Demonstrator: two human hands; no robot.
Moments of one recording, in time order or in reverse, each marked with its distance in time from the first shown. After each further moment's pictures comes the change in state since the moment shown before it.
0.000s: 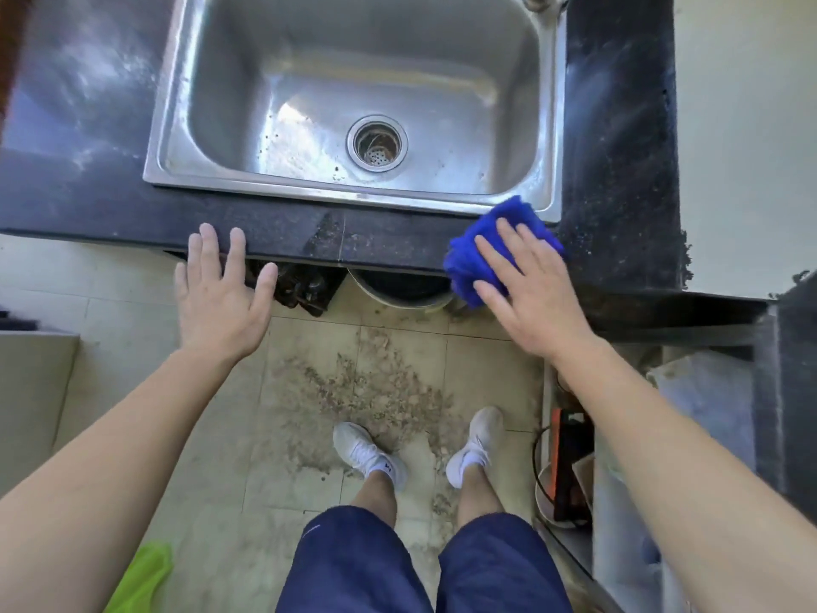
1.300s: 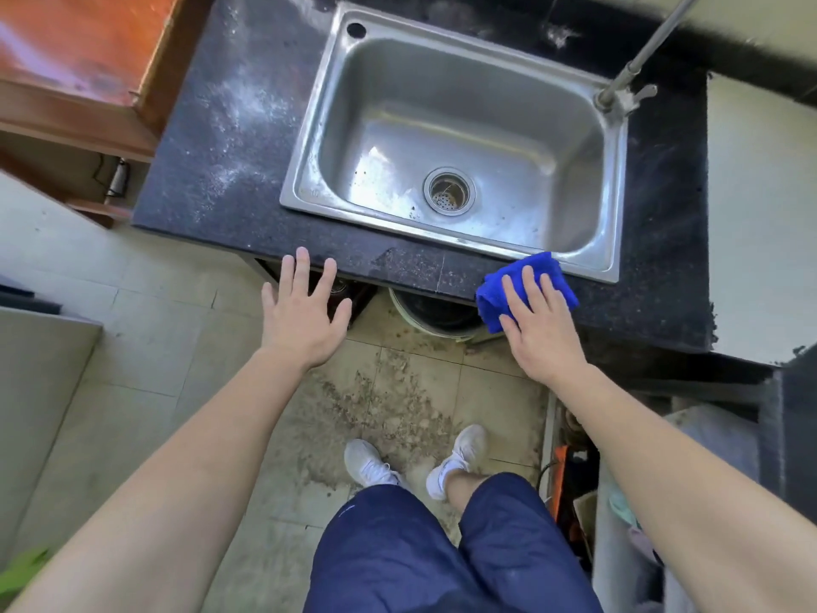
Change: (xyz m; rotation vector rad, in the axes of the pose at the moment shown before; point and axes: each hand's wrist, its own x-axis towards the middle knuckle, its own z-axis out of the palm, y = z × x) left_hand 0.003 -0.046 -0.035 -0.030 -0.211 0.063; right_hand 0.027 -0.102 -0.013 -0.249 -0.148 0.087
